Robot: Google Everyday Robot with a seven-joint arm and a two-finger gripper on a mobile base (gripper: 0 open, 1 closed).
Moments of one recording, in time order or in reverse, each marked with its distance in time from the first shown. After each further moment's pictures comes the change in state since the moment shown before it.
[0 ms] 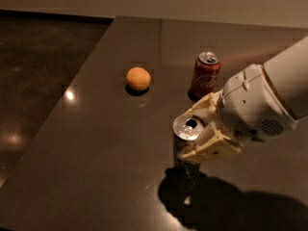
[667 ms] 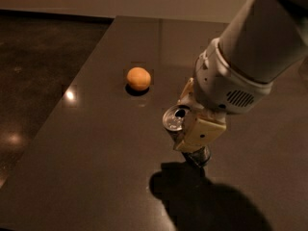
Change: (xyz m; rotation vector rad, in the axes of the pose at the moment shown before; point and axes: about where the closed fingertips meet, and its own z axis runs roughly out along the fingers) arm -0.013 -0.021 -0.001 0.019 0.306 -0.051
